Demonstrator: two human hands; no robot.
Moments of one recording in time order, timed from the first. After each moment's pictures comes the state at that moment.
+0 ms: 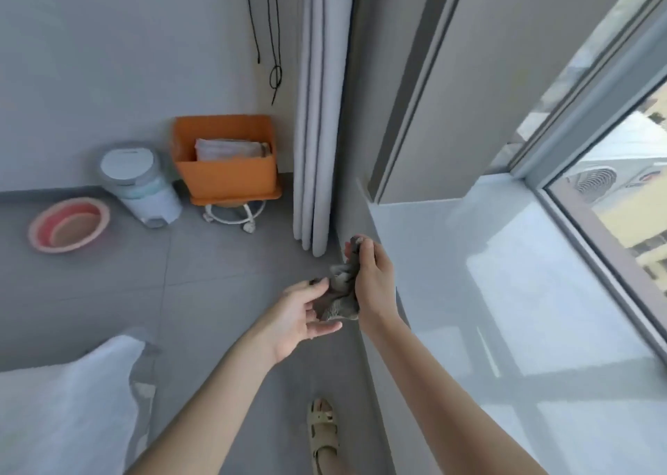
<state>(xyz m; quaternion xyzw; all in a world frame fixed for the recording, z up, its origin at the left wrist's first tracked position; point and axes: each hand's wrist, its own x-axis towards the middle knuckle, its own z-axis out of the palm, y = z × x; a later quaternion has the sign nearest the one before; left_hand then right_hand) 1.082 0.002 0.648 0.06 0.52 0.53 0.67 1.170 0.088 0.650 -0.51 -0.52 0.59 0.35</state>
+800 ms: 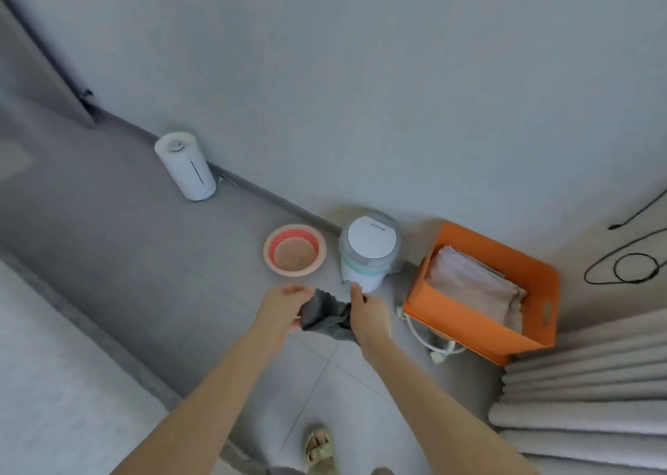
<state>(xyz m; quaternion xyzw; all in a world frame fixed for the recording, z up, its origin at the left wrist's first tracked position) 0.458 -0.076 0.635 -0.20 0.69 0.64 0.28 0.499 0.054 0.604 -0.38 -0.76 0.52 -0.09</state>
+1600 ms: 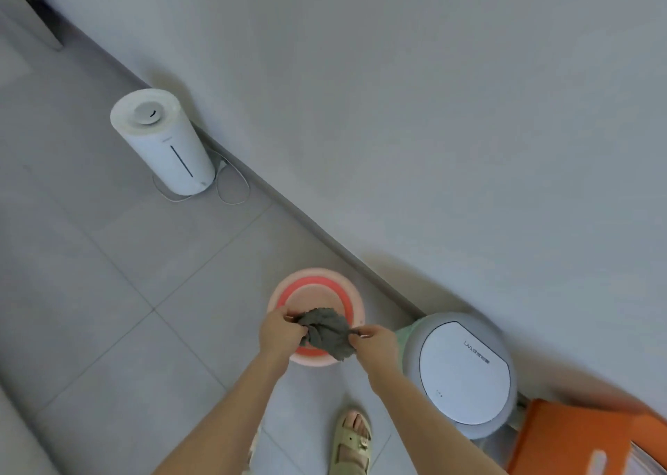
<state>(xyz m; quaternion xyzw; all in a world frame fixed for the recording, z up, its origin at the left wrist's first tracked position) -0.020 -0.068 0.307 -0.31 0.72 0.56 0.27 0.021 0.076 0.317 -0.39 -0.74 0.49 -0.23</state>
